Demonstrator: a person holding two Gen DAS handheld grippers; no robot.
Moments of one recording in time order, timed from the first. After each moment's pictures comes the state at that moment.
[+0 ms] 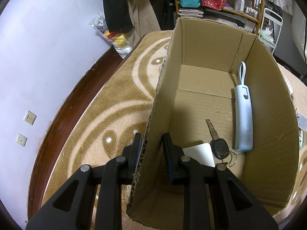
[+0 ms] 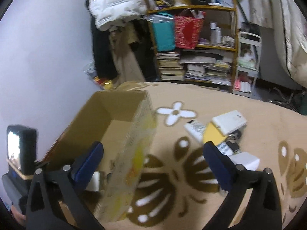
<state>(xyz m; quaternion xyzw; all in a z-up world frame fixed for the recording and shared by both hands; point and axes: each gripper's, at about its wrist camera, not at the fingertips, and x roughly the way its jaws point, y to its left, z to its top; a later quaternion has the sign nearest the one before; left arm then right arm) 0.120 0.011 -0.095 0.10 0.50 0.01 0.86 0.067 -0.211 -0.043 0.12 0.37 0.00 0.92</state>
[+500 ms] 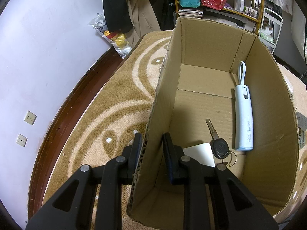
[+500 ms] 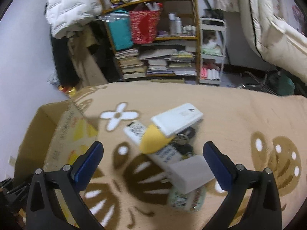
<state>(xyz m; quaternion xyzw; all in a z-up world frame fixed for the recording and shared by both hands) 0.120 0.011 -0.095 0.10 0.50 0.01 0.86 0.077 -0.304 -0.074 0.15 0.39 -0.12 0.90</state>
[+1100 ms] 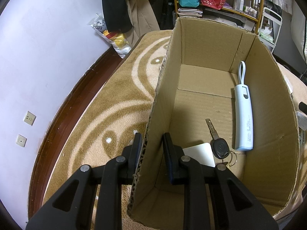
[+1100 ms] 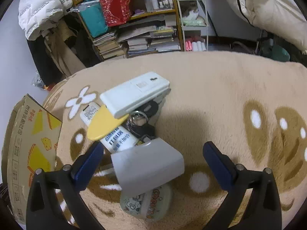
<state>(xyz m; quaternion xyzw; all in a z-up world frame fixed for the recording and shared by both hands) 0.120 0.010 -0.095 0.10 0.50 0.00 0.86 0.069 -0.363 -0.136 0.21 0.45 -0.14 0.86</state>
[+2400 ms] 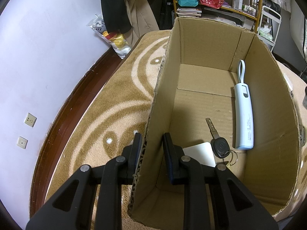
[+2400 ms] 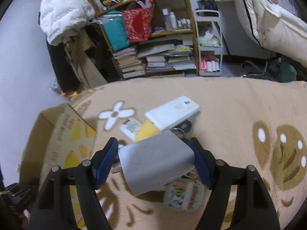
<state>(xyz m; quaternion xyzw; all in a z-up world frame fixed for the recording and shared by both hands) 0.118 0.012 -0.095 0.10 0.50 0.00 0.86 0.067 -0.315 -0.075 0.19 0.39 -0.10 0.90</state>
